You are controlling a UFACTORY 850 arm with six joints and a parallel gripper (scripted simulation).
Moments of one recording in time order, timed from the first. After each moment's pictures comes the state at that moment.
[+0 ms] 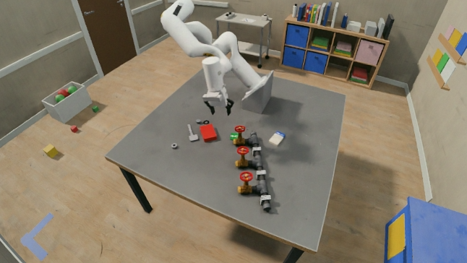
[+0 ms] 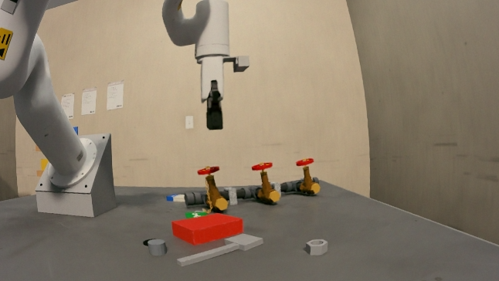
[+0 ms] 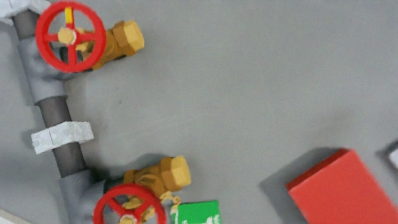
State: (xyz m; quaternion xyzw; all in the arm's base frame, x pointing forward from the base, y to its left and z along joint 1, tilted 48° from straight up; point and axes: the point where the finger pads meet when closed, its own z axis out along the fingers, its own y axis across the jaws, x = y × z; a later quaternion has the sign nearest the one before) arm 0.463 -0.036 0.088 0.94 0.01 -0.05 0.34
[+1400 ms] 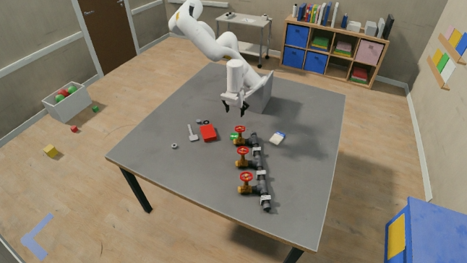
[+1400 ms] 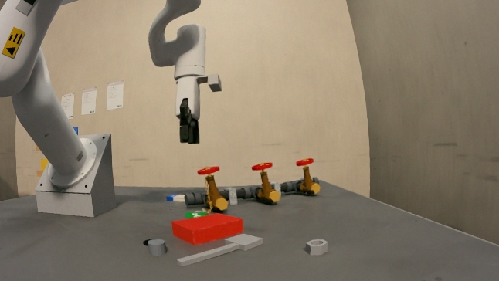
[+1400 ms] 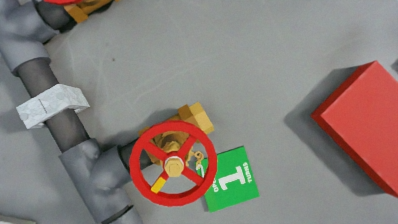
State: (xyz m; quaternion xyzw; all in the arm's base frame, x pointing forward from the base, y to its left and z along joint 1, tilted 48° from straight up) arm 0.398 -0.013 0.030 0.91 -0.07 -0.02 0.41
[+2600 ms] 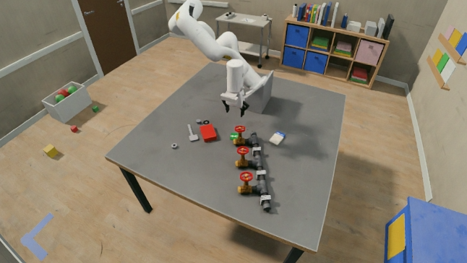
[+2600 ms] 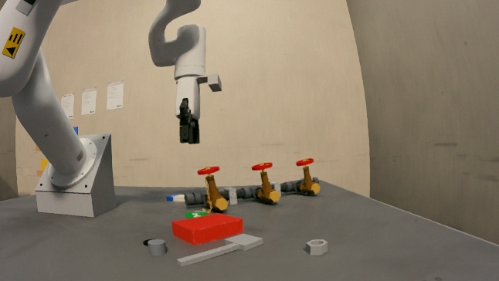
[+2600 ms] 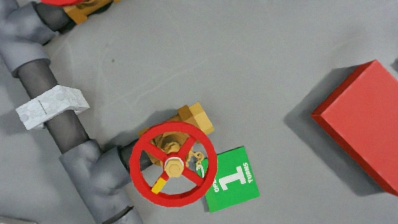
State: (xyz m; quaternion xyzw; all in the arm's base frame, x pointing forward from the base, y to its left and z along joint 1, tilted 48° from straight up) arm 0.399 -0.013 0.030 0.91 -0.08 -0.02 0.41
